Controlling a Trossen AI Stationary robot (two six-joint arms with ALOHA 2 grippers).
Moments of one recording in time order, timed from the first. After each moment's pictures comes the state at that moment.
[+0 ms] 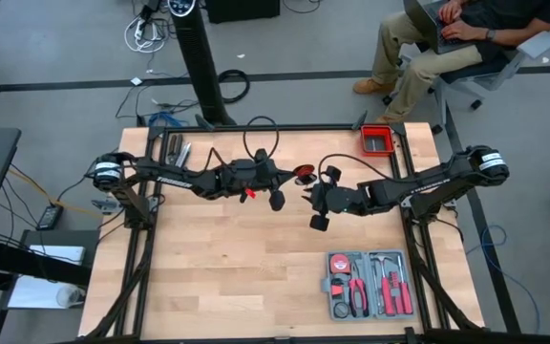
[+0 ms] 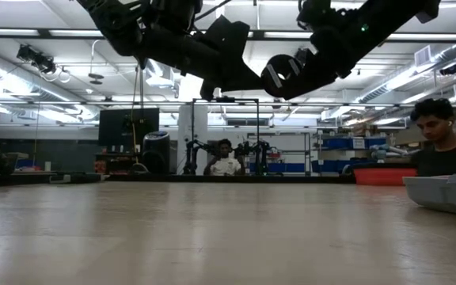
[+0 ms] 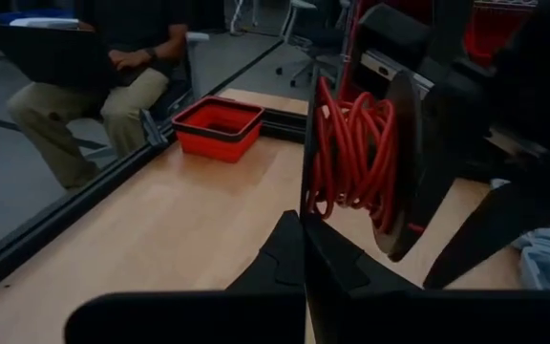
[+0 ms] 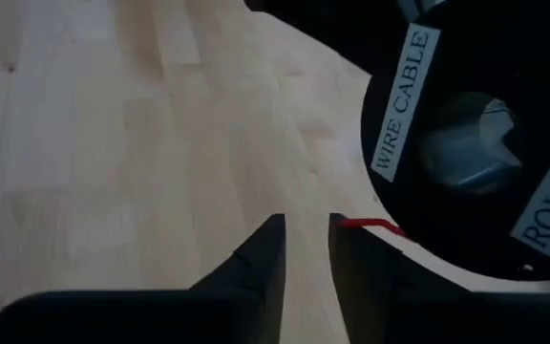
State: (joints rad) left arm 0.12 1.68 0.92 0.55 -0.20 -0.12; right arm 0.15 1.34 0.80 -0.11 0.55 0.08
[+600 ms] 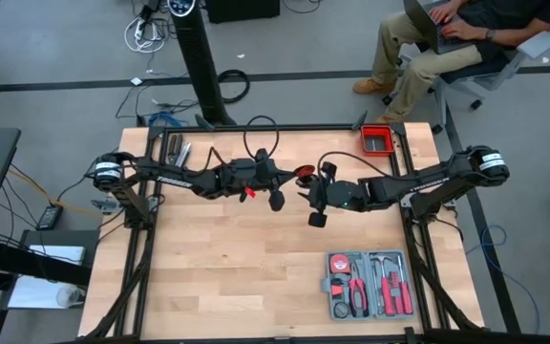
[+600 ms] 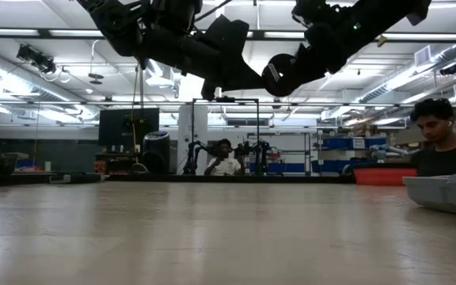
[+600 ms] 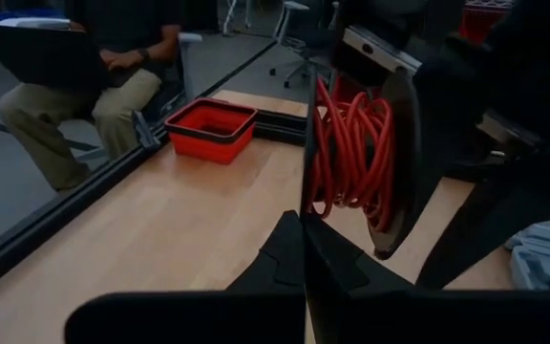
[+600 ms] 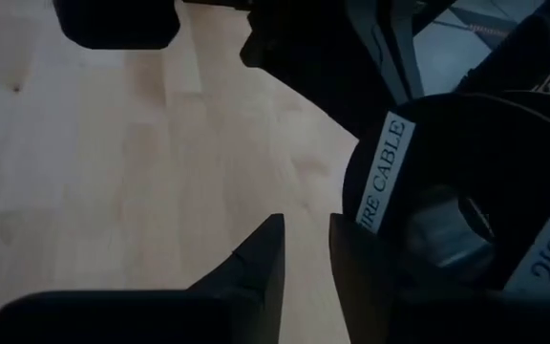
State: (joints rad) left arm 0.12 1.68 0.93 0.56 -0.17 -0.12; right arm 0.13 1.34 0.80 -0.02 0.52 -0.05
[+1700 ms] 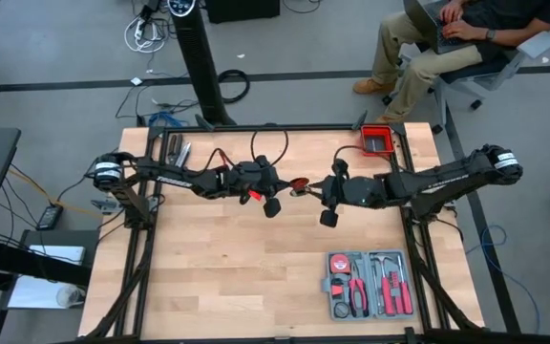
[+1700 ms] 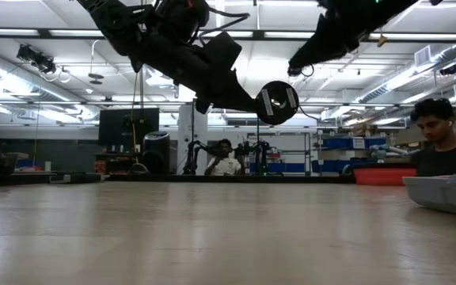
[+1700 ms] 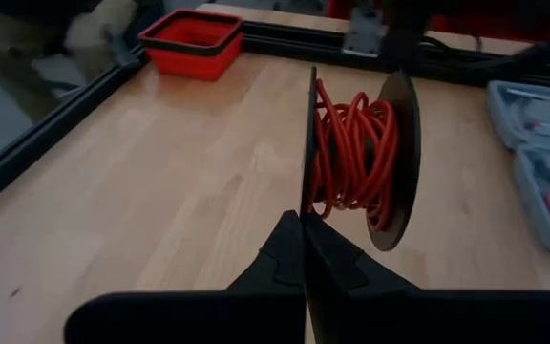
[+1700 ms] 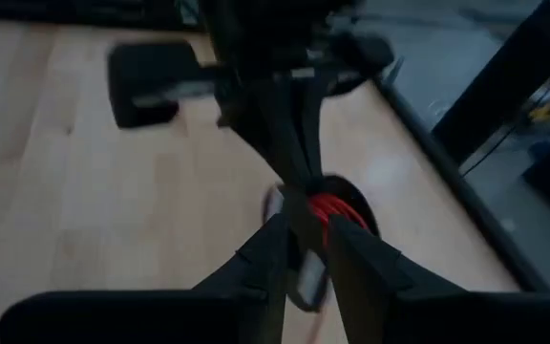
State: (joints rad) left arm 0.12 1.68 0.93 0.34 -0.13 -0.10; right arm 0.17 1.18 0.80 -0.13 0.52 0.02
